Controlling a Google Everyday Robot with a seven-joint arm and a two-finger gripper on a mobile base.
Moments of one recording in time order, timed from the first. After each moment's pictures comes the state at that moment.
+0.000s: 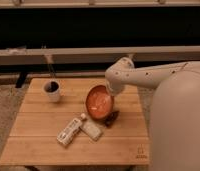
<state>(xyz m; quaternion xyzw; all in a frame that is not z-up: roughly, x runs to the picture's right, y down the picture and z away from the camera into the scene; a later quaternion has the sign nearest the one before) 0.082 0.025 0.832 -0.17 0.11 0.59 0.78</state>
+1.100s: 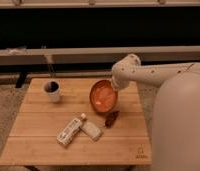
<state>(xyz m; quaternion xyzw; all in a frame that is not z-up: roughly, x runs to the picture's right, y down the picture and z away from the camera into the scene) 0.106 -0.007 0.844 -0.15 0.08 0.60 0.78</state>
